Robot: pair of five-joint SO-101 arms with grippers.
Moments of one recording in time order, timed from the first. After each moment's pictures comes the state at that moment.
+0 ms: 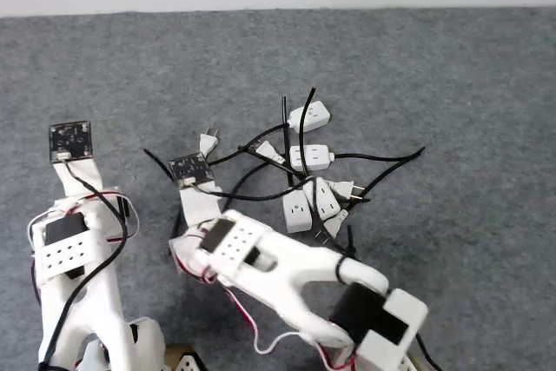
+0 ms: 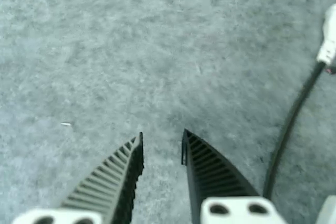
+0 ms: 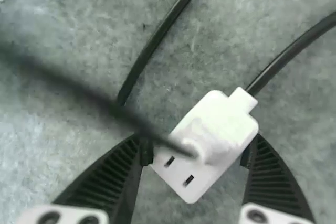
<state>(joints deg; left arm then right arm) -25.8 -34.5 61.1 47.1 -1.1 -58.8 8.6 26.5 43.0 -35.2</state>
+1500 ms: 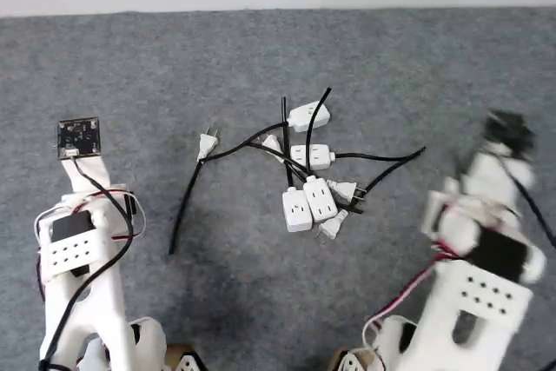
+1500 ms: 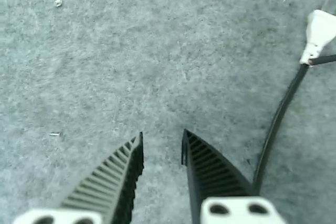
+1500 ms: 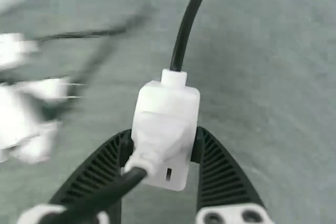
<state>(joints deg) -22.9 -34.5 61.1 46.6 -0.8 28.7 -53.0 47.3 70.8 10.7</state>
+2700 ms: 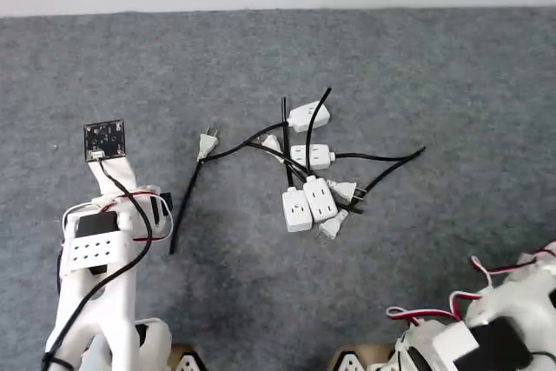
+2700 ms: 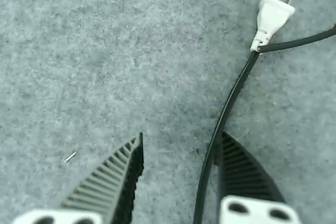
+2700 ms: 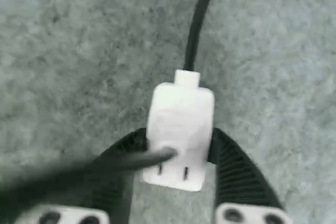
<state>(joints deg) -14.1 -34.5 63.9 46.6 9.0 60.0 -9.2 46.7 41.2 22.5</state>
